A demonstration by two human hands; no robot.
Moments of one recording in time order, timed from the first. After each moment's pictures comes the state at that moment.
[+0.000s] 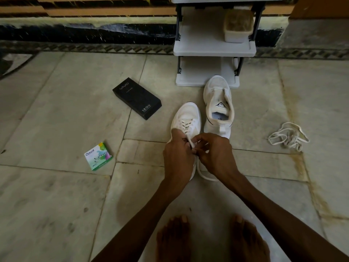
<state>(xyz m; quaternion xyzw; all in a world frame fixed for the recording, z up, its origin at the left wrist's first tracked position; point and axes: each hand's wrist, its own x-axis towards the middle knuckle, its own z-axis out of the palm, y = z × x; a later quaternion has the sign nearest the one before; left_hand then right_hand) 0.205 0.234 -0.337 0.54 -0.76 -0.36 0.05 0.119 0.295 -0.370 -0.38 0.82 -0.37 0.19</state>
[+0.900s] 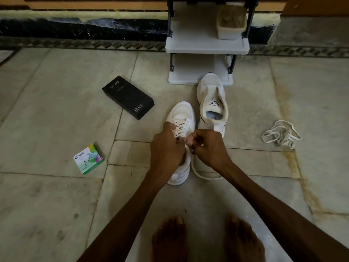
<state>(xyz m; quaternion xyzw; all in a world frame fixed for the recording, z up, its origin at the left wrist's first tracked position) 0.202 0.197 -0.339 0.49 -0.80 -0.35 0.05 0.101 0.281 -0.377 -0.38 0.80 -0.40 0.23</state>
